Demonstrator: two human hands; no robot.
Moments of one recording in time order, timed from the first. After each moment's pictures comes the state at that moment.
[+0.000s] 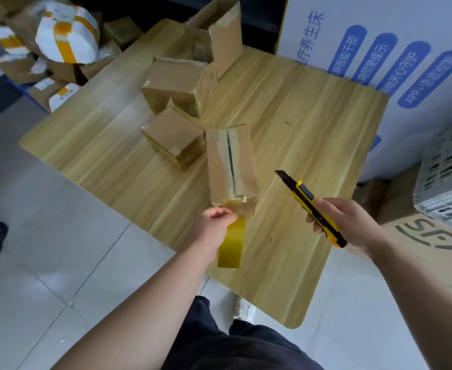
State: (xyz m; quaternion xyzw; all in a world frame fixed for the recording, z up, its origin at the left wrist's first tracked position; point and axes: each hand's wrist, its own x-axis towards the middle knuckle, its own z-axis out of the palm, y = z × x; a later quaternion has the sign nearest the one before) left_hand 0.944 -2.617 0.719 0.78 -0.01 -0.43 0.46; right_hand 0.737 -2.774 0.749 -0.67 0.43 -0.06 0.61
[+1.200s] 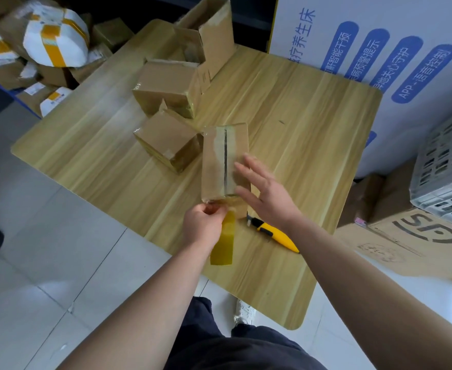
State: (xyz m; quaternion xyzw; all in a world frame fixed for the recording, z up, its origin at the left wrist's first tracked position) left_hand 0.955 -2.628 0.718 0.85 -0.06 -0.33 0.41; right_hand 0.854 -2.755 0.712 -0.88 0.25 -0.17 0.37
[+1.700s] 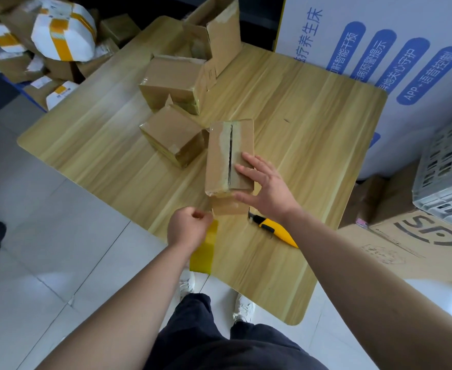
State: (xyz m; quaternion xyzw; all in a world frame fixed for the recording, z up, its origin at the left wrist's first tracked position) left_hand 0.979 -2.592 0.705 0.90 -0.15 -0.29 0.30; right_hand 0.862 -2.754 0.704 -0.87 0.28 -0.15 0.39
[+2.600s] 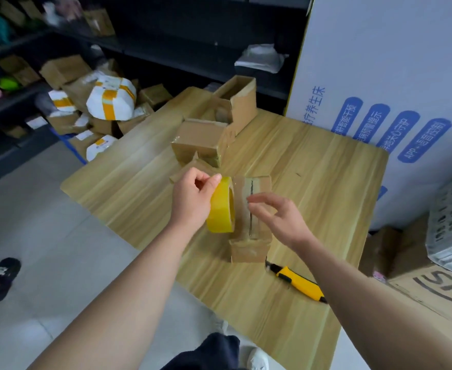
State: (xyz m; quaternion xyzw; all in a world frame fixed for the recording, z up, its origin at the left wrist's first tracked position) left_hand 1.053 -2.638 0.829 0.81 -0.31 -0.08 0.49; right_hand 0.890 -2.747 0.789 -0.79 0.31 -0.17 0.50
